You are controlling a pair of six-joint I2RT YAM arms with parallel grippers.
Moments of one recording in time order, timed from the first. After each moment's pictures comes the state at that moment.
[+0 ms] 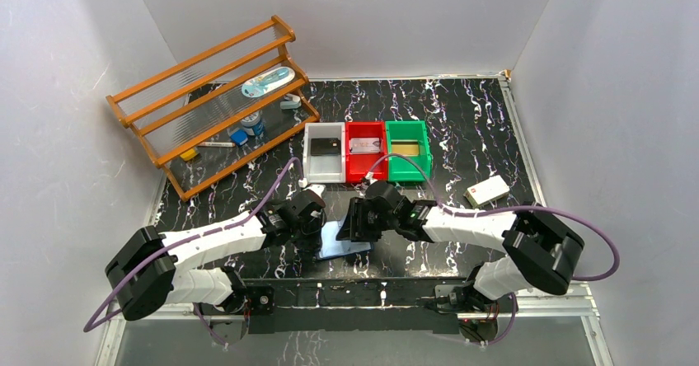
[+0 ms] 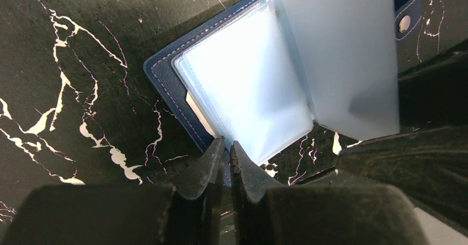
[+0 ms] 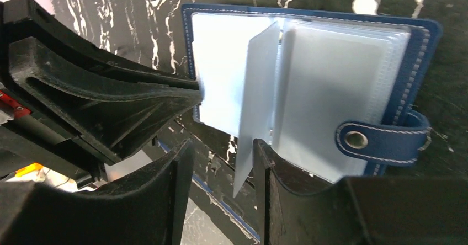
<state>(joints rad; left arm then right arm) -0.93 1.21 0.61 -0.47 -0.06 -0.69 1.01 1.40 0.65 -0.02 -0.20 1.01</state>
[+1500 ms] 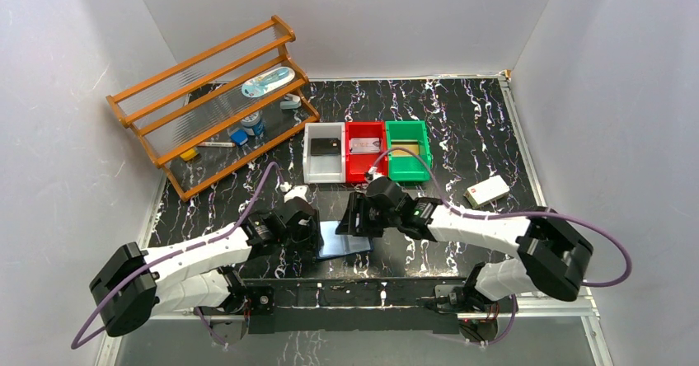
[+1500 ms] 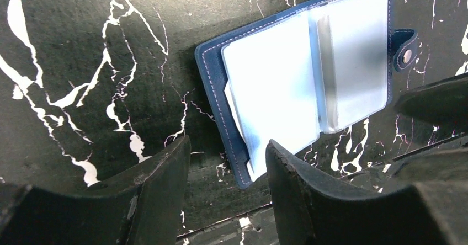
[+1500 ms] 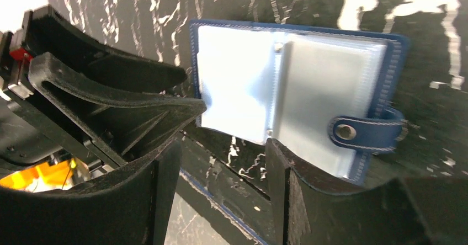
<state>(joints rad) -0.93 1.06 0.50 -0.43 -0.17 -0.84 1.02 1.37 0.70 -0.07 -0.16 0.99</state>
